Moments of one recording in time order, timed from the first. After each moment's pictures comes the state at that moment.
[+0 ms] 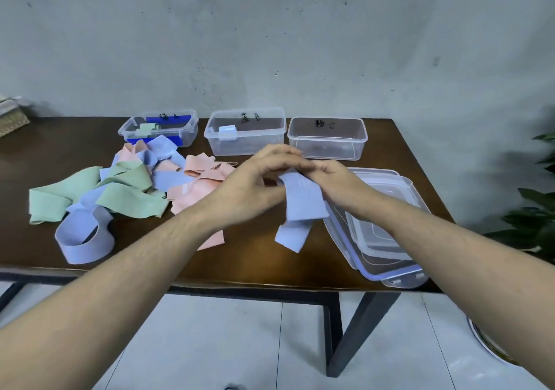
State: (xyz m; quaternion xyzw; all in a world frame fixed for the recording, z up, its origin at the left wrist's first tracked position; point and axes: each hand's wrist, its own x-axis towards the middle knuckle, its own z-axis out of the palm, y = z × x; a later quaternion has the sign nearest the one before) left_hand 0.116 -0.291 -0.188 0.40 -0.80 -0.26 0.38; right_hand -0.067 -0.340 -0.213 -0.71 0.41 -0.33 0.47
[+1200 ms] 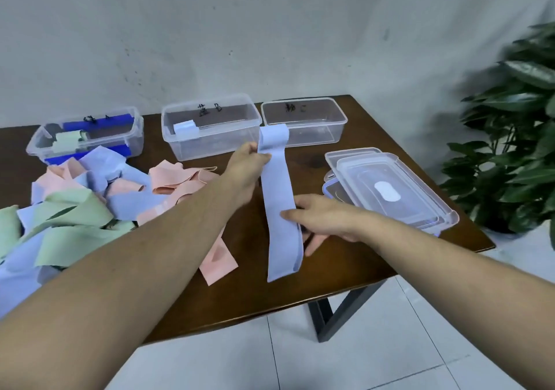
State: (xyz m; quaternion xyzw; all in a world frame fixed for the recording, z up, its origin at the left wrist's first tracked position) left_hand 0.139 -0.436 -0.252 0.54 -0.46 -0.57 0.41; right_hand -0.001 -0.334 -0.246 -0.57 0.60 -0.13 0.55
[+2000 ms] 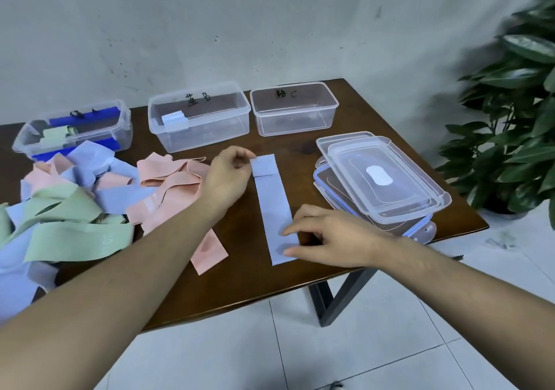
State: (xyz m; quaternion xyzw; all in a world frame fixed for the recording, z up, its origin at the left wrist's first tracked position) left_hand 0.157 -0.410 -0.277 0.59 -0.63 -0.34 0.38; right_hand -0.044 -0.285 -0.285 -0.82 0.51 -0.13 0.23
